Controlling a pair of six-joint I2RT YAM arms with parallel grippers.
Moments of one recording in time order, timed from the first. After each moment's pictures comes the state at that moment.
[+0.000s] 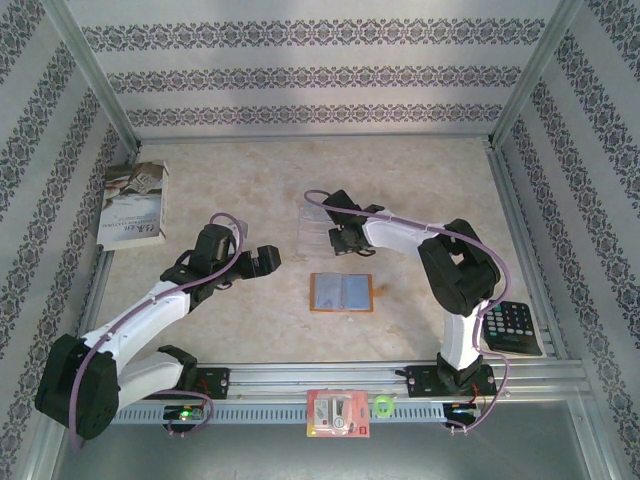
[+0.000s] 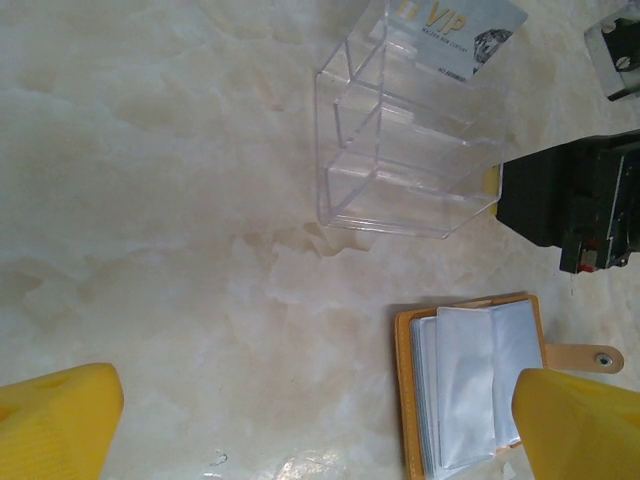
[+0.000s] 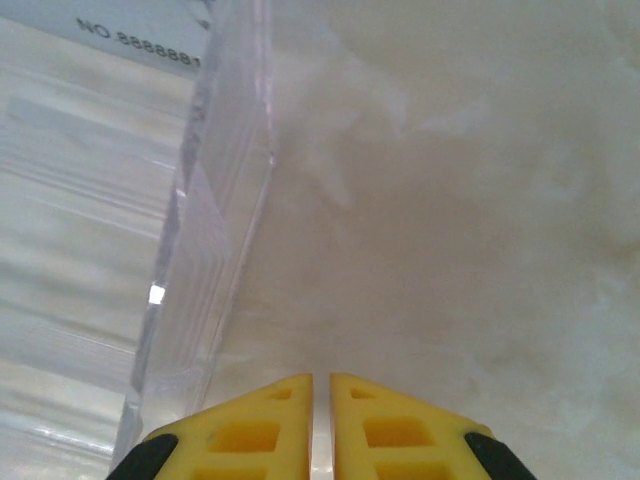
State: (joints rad) left arm -0.38 1.09 0.57 -0.21 0.24 -0.60; right arm 0.62 1.91 1.24 -0.53 0.17 0.39
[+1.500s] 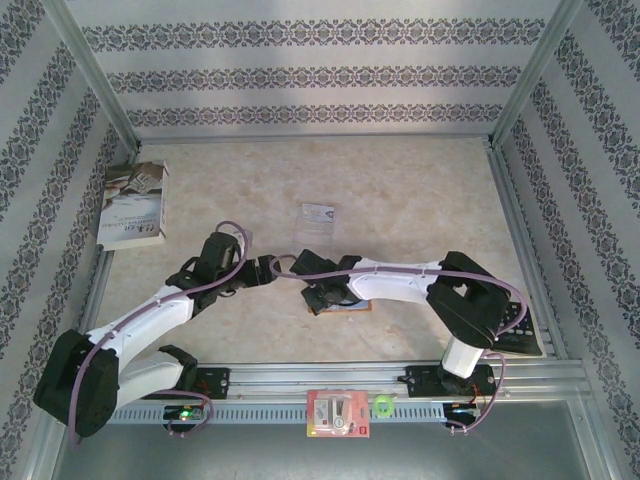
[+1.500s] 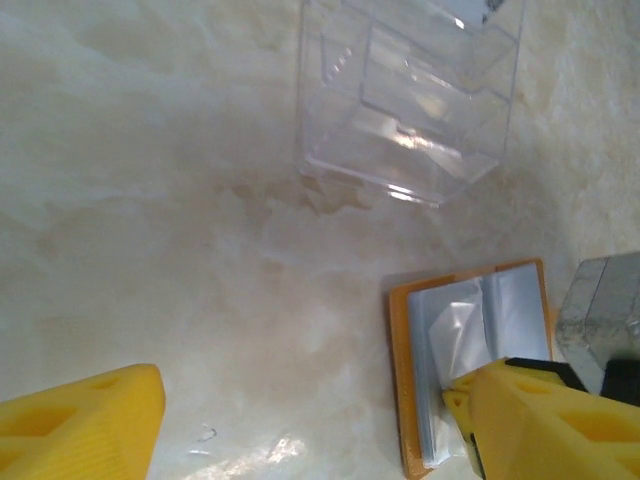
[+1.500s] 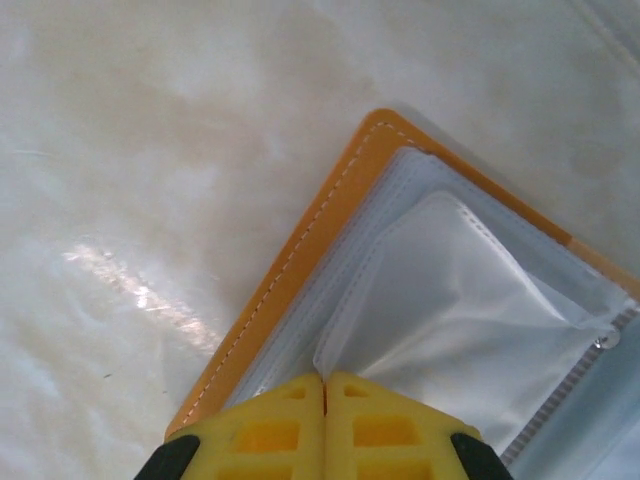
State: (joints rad) left arm -0.45 1.11 0.50 -0.15 0.24 -0.64; right arm 1.01 1.73 1.00 -0.50 0.08 0.41
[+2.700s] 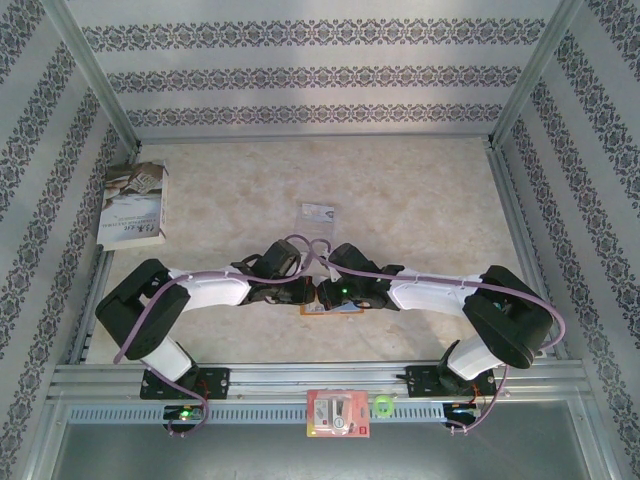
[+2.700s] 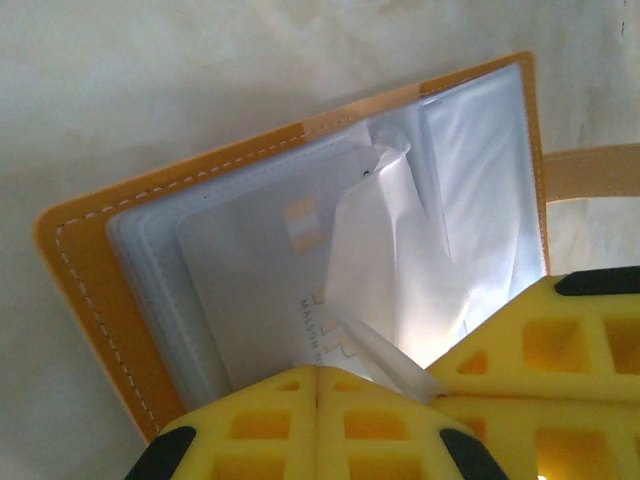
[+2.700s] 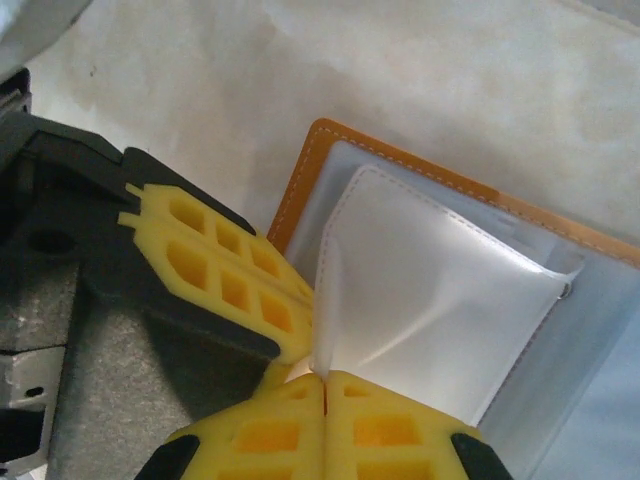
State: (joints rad) left arm -0.73 1.60 0.69 -0.05 0.36 -0.67; right arm 0.86 1.51 0.68 -0.10 -0.22 0.56
